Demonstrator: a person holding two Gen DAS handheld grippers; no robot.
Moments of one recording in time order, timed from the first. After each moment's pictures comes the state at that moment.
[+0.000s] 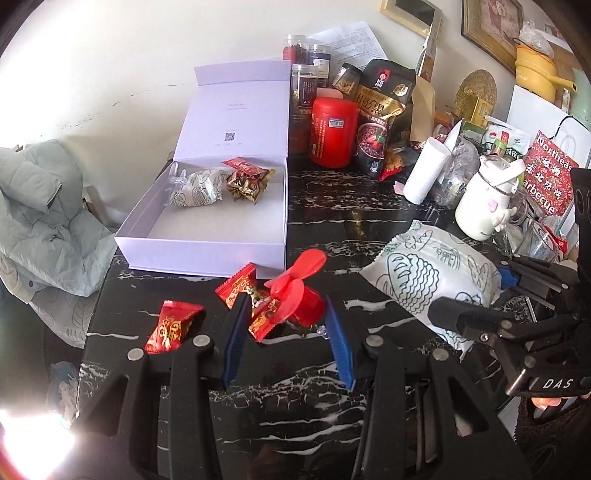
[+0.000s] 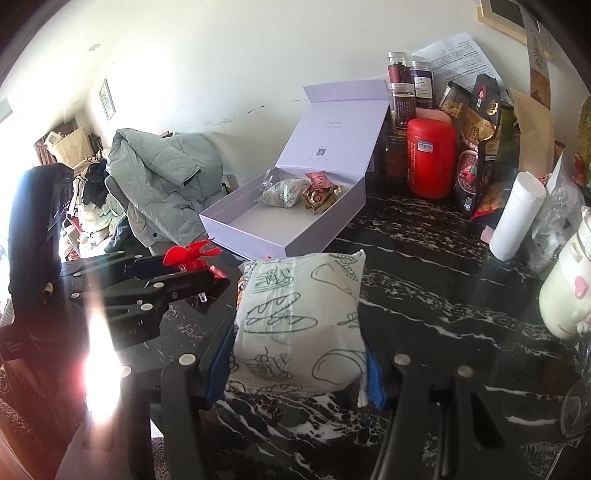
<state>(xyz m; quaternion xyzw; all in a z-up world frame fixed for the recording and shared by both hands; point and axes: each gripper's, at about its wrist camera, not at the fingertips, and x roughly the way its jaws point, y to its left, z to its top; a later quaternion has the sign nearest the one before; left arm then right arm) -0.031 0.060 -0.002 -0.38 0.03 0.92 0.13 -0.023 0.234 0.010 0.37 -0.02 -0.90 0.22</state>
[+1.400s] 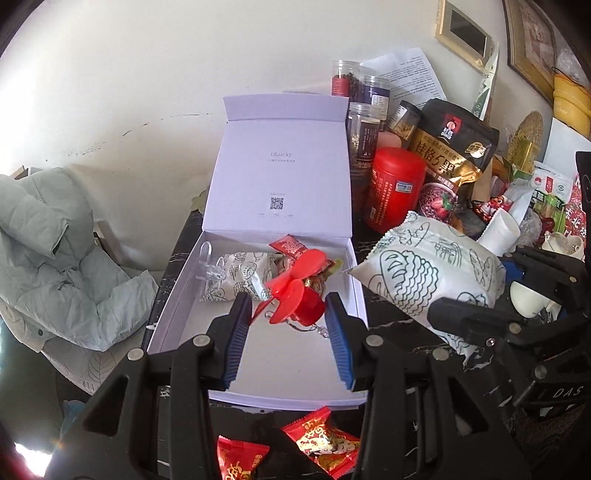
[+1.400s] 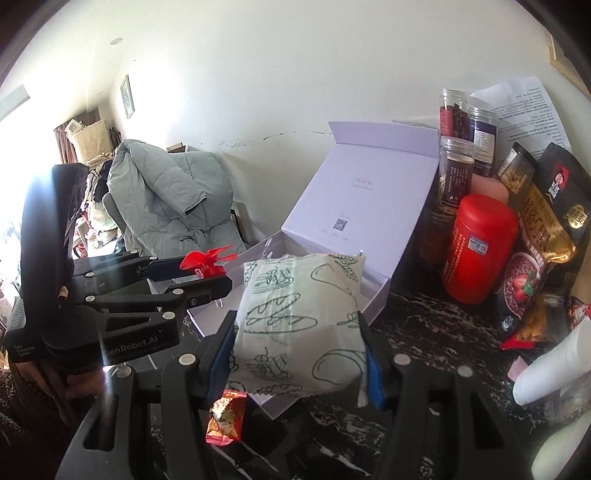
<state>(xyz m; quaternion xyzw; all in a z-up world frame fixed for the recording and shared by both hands) -0.178 0.023 0.032 -0.34 0.02 0.94 0.09 -0.185 0.191 0.055 0.32 0.02 -0.91 0.27</state>
